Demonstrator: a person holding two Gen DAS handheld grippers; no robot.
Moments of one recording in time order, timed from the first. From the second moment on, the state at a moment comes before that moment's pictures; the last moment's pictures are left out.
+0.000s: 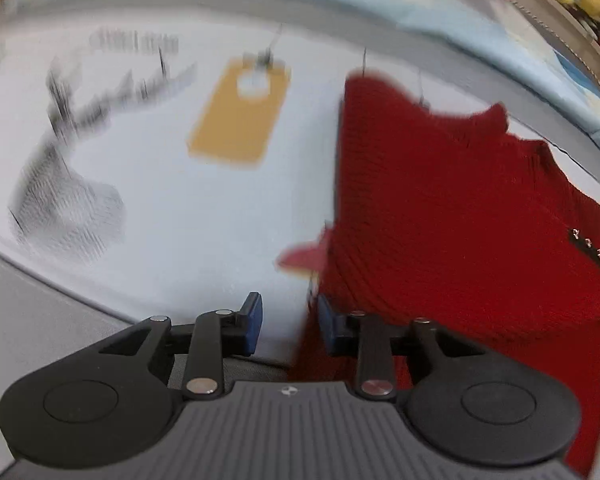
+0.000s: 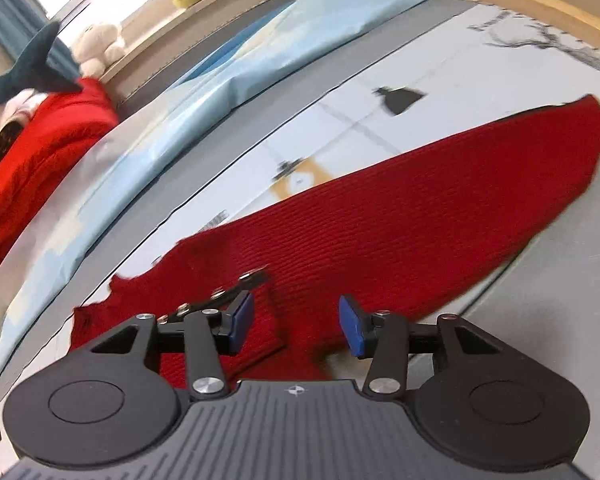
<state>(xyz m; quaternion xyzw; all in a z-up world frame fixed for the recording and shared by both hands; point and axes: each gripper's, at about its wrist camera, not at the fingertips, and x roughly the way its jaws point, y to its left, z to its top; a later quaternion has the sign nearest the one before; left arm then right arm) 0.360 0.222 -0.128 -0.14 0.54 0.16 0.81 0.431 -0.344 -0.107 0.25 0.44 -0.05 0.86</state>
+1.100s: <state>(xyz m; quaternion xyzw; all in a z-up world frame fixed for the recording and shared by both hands) 0.364 0.175 -0.093 -0.13 0.49 0.09 0.85 0.409 -0.550 -0.186 0.44 0.31 -0.27 0.80</state>
